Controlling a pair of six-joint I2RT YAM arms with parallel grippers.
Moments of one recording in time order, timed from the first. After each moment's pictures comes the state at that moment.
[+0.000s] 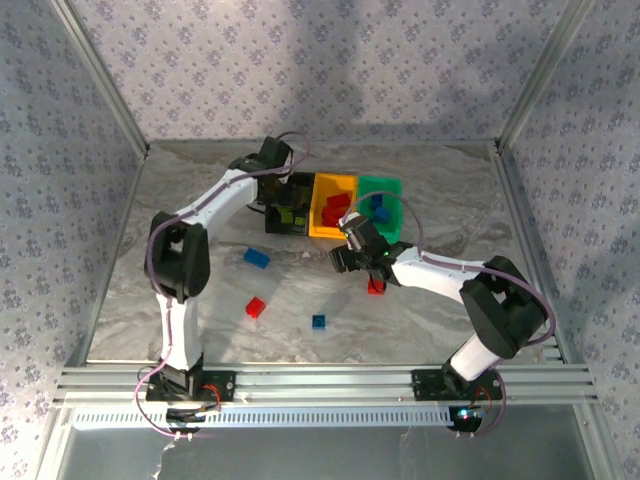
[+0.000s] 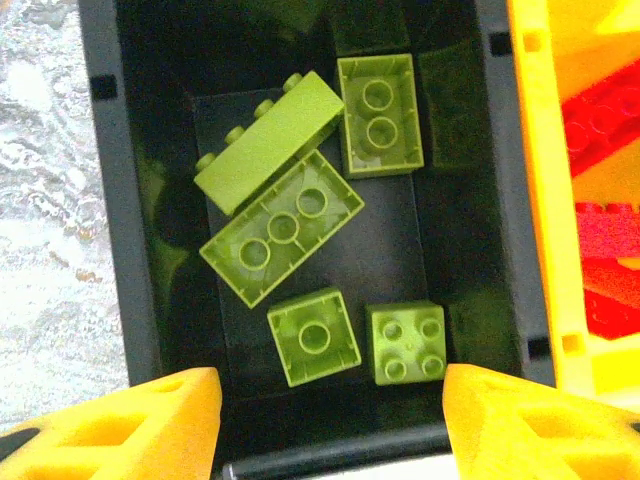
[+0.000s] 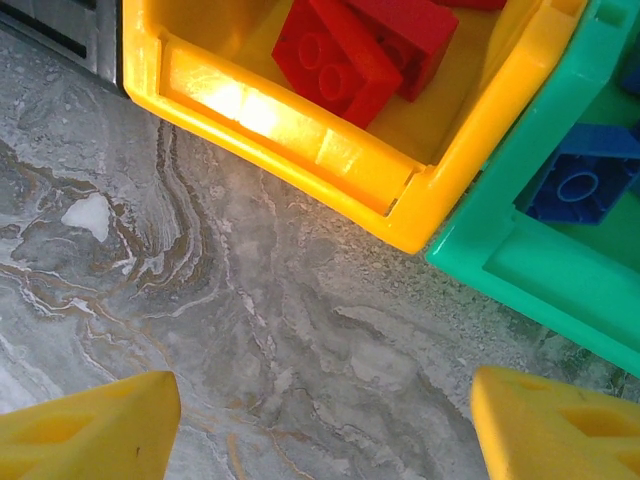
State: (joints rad) left arm -0.46 1.97 1.66 -0.74 -0.01 -0.23; right arm 0.71 1.58 0.86 -0.14 0.19 0.21
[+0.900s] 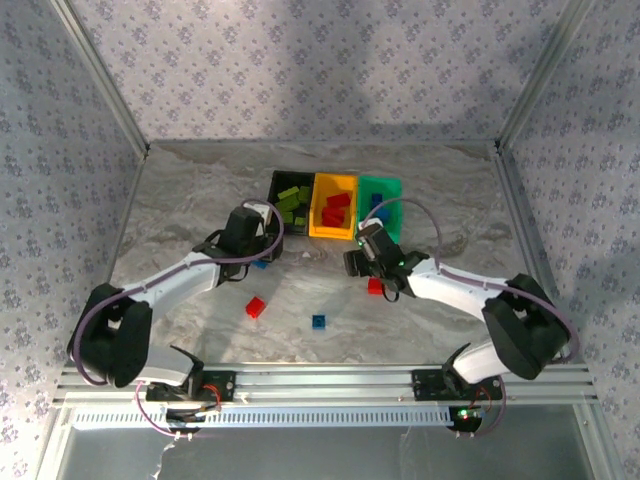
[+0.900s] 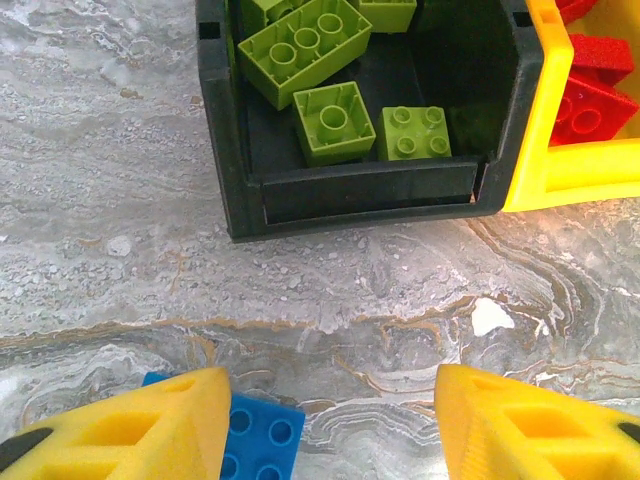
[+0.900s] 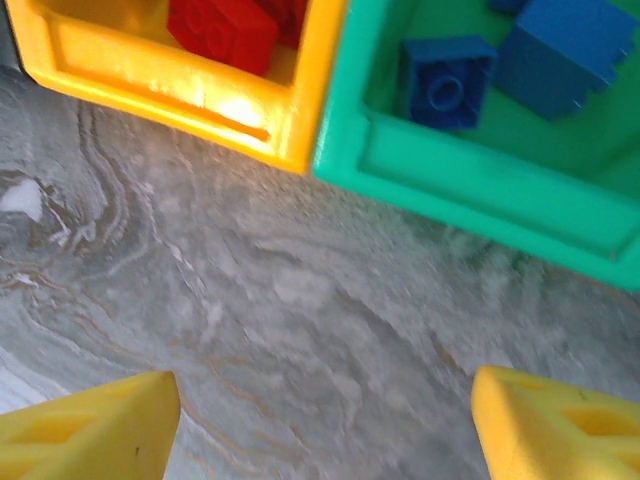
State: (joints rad) left arm -0.52 1.38 0.75 -0.15 -0.08 -0.29; right arm 0.70 1.41 0.74 -0.20 0.27 0.35
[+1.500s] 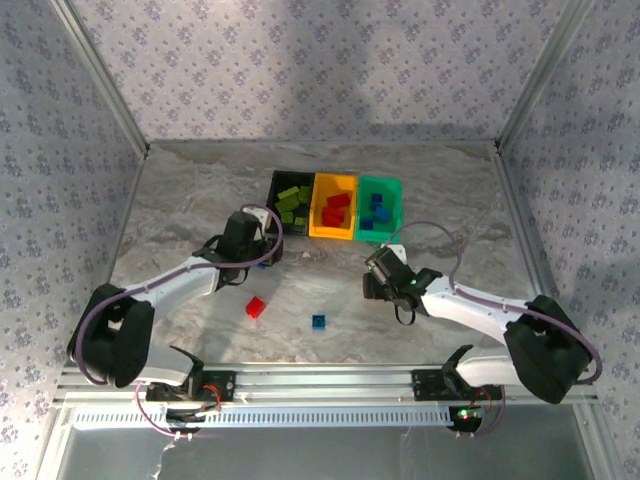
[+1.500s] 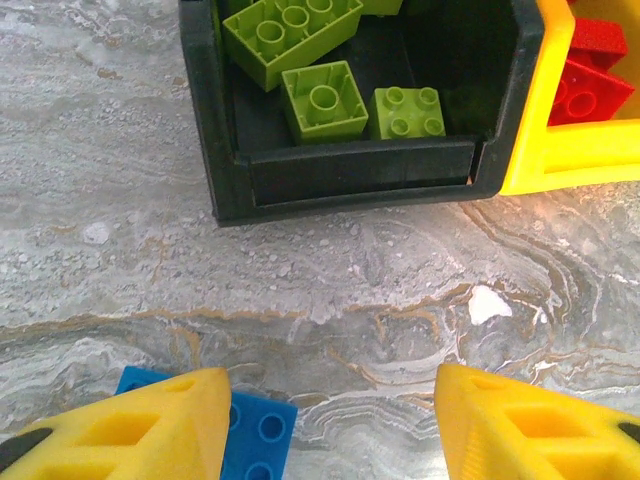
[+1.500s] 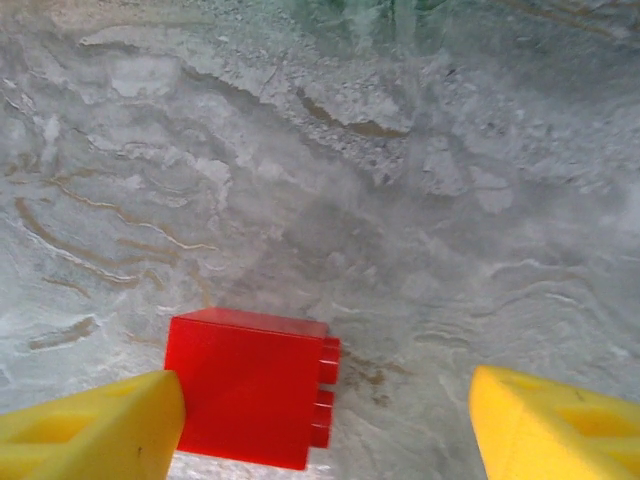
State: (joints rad) left arm -0.50 1.37 0.70 -0.08 -0.05 -0.29; right arm 0.73 1.29 0.60 -0.39 0.30 0.62
